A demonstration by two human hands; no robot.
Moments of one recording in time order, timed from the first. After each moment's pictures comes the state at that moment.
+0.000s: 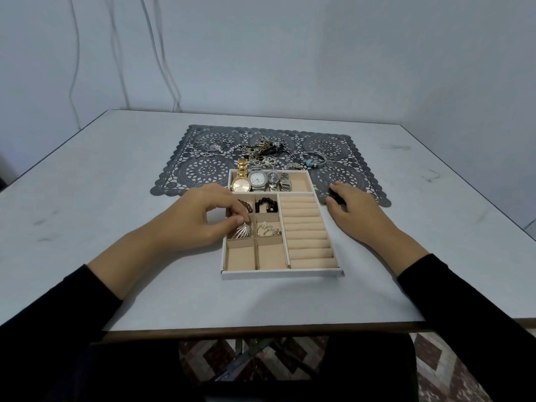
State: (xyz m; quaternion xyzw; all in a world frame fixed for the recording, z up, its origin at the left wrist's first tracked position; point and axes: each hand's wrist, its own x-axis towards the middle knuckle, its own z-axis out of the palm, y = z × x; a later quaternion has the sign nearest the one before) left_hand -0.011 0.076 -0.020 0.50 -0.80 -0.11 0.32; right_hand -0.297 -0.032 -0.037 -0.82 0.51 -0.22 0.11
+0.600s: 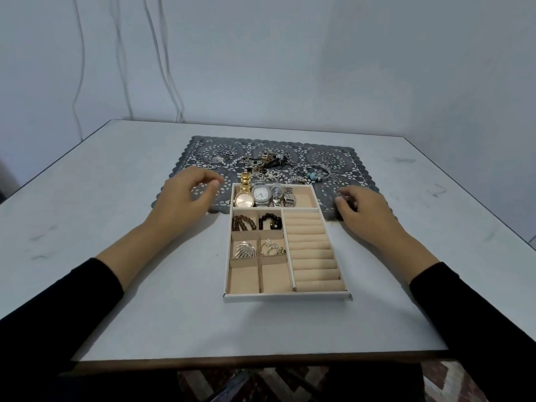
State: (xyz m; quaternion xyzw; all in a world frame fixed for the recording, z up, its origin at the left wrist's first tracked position) left_hand 0.021 0.030 -0.028 0.62 -0.65 -0.03 0.44; right_hand -0.298 -0.061 -0.032 -0.79 0.53 -0.27 0.11
